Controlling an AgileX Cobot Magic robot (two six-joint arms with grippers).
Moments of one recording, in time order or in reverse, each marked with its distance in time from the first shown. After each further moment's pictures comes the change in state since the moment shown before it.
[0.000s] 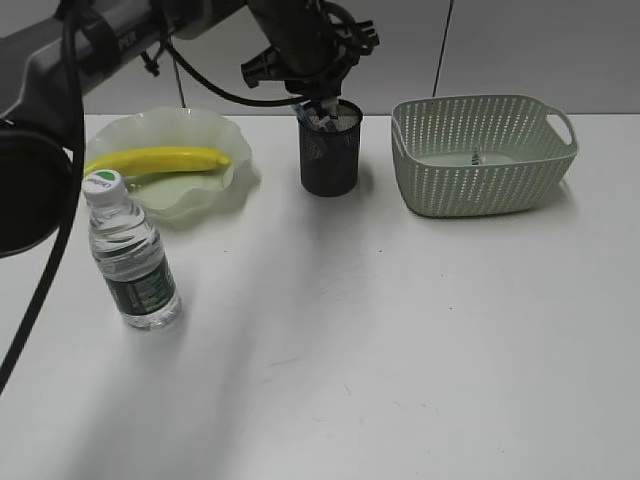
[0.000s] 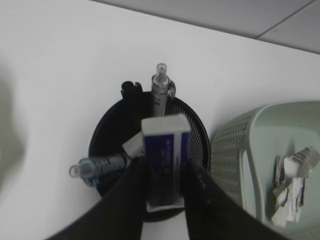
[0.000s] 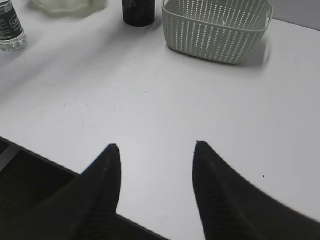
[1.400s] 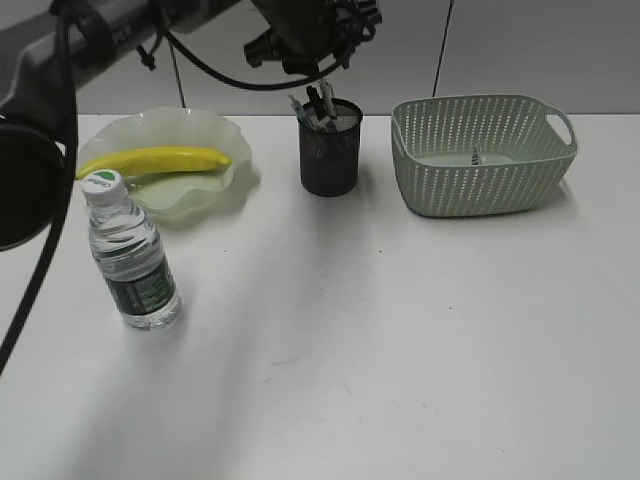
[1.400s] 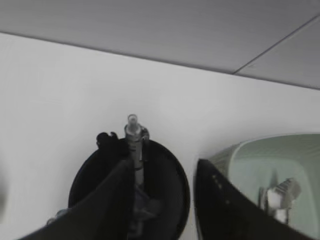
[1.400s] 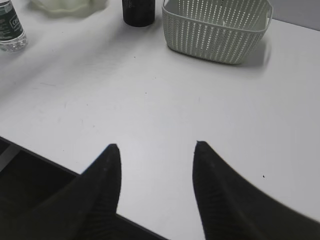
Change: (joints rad) left arm 0.002 0.030 0.000 0.041 -0.143 0.006; right arm 0.000 0.000 0.000 0.000 0.000 0.000
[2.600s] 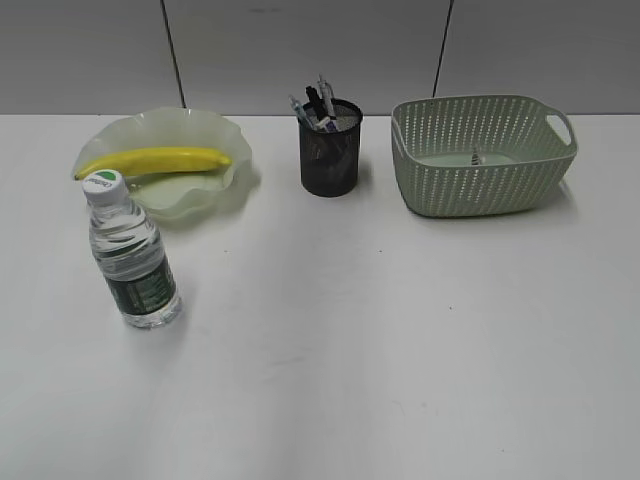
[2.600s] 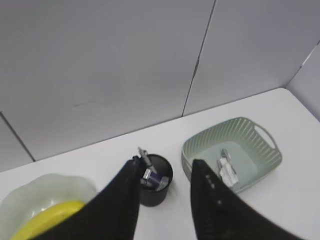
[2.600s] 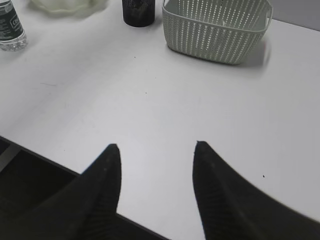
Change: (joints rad) left arm -0.060 -0.691 0.113 0.015 0.307 0.484; right arm 0.000 0.000 0.000 0.000 0.000 0.000
